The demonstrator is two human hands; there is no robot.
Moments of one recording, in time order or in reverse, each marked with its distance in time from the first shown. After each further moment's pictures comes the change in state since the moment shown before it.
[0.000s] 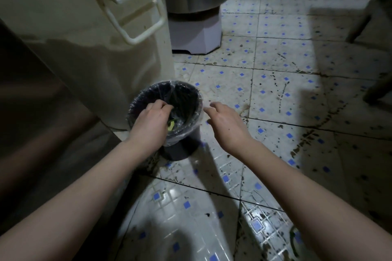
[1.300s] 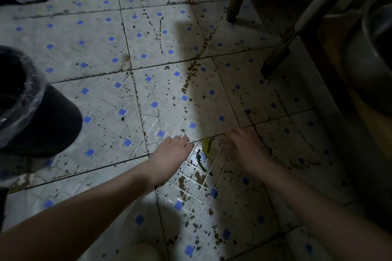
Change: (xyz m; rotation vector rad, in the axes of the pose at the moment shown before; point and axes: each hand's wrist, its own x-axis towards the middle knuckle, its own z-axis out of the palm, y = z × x) left_hand -0.081 0.230 0.179 0.075 -0.455 0.928; right_hand -0.326 0.138 0.022 0.015 -0.324 0.802
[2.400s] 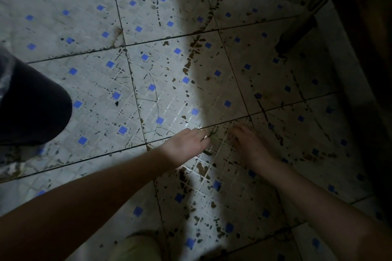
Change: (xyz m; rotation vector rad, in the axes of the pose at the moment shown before) left_hand 0.036 0.012 0.017 0.012 -0.076 0.257; right_hand 0.015 0.017 0.047 0.107 -0.101 0.002
